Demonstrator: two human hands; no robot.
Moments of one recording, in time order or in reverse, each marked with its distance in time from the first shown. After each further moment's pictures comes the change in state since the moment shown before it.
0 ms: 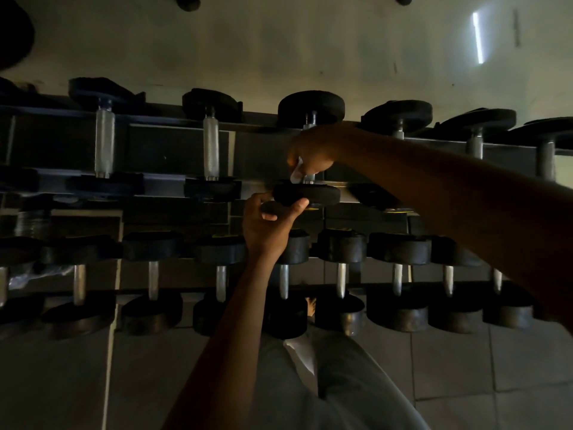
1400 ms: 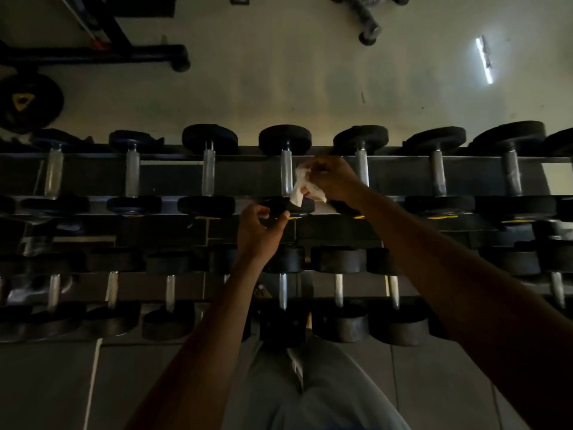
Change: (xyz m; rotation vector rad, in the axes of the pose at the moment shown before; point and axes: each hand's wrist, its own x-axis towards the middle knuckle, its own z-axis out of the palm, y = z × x) left_hand -0.108 0.049 0.204 0.395 0.021 0.165; right_hand -0.196 0.165 0.191 1.422 0.685 0.116
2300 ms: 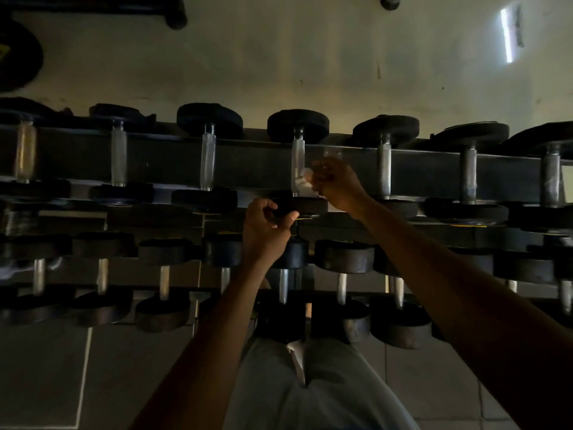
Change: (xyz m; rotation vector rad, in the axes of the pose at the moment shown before) left_hand 0.031 -0.018 0.016 -0.136 -0.028 -0.079; right_hand 0.052 0.046 0.037 -0.063 0.040 0.034
